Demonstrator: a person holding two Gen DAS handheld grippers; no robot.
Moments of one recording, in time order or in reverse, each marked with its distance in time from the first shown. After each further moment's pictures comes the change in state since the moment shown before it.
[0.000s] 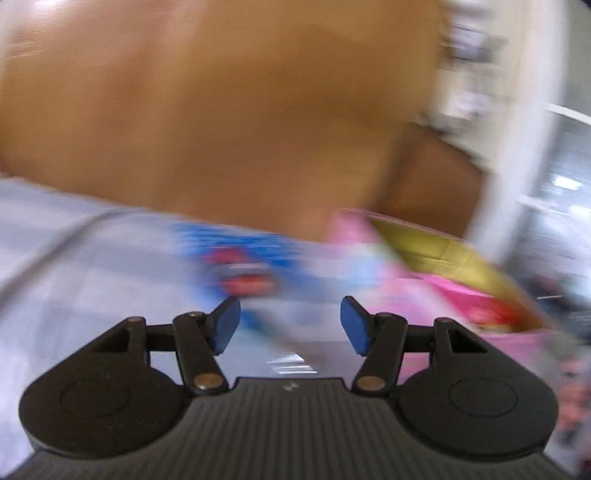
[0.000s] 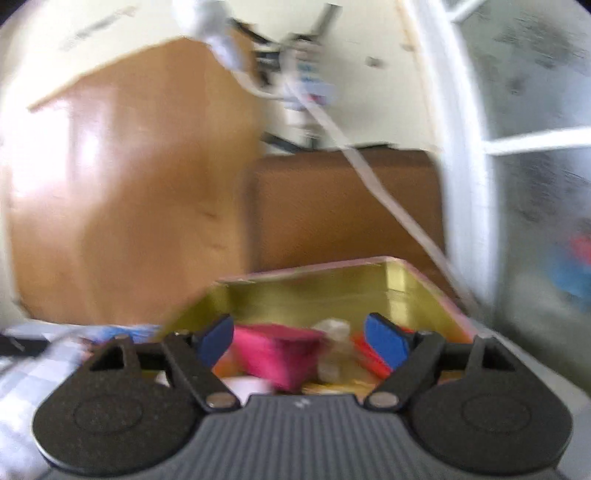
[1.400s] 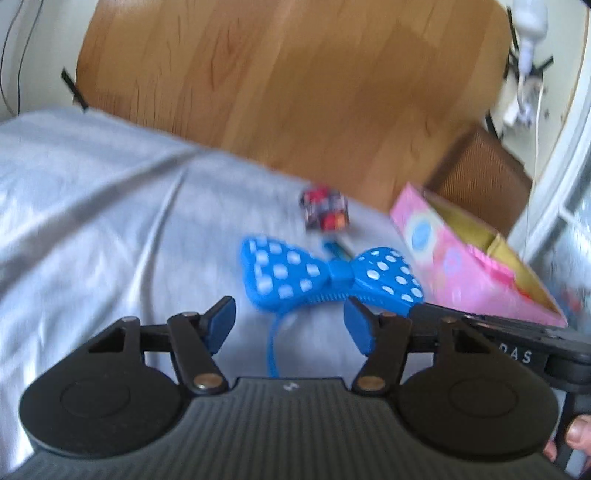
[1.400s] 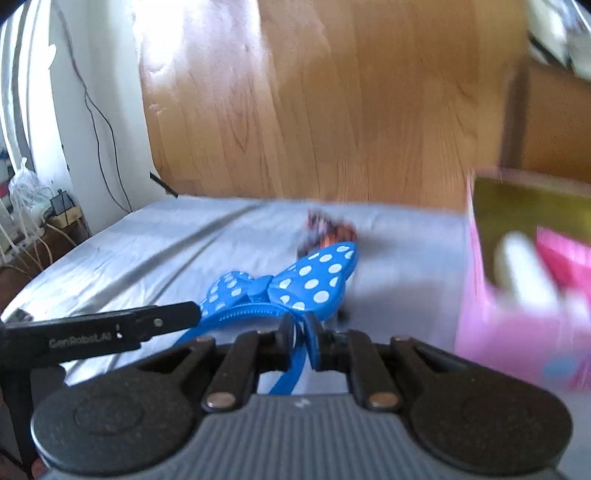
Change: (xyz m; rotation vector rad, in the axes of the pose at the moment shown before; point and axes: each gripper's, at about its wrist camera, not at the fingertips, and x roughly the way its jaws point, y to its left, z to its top) left arm -0.052 0.027 -0.052 -0.126 0.109 0.053; right arm 0.025 0.183 -0.021 -0.132 0.444 0.356
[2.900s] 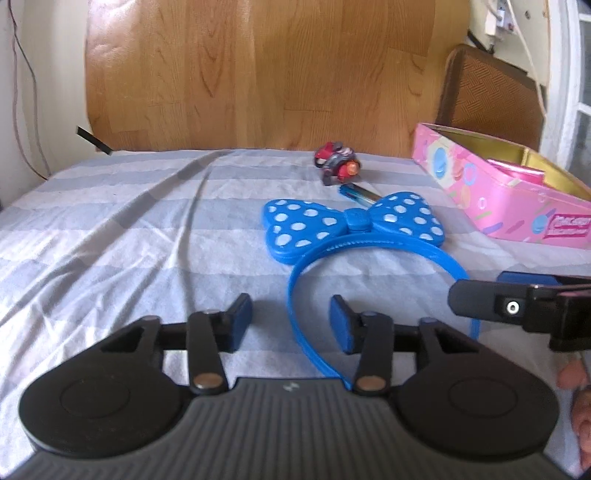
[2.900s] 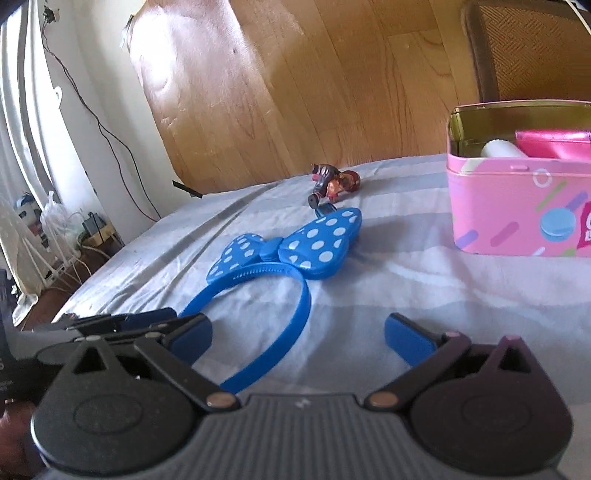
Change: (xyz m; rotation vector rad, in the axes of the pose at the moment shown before) left arm -0.018 -0.032 -0.035 0.263 0.001 0.208; right arm -0.019 -0.020 -0.060 0.143 -0.023 0.124
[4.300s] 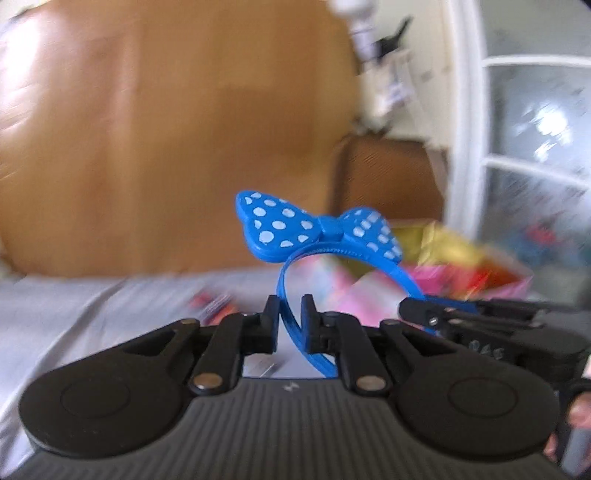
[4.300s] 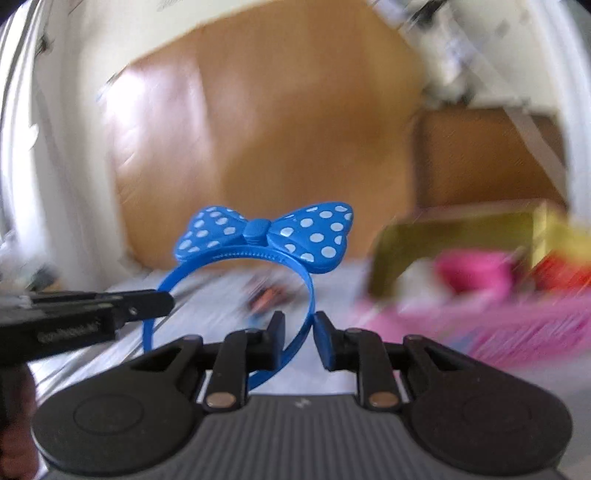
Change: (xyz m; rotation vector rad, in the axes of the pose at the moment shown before) left arm -0.012 -0.082 0.099 0.142 -0.280 -0.291; right arm -0.060 -0.015 0.040 -0.065 -0.323 -0.256
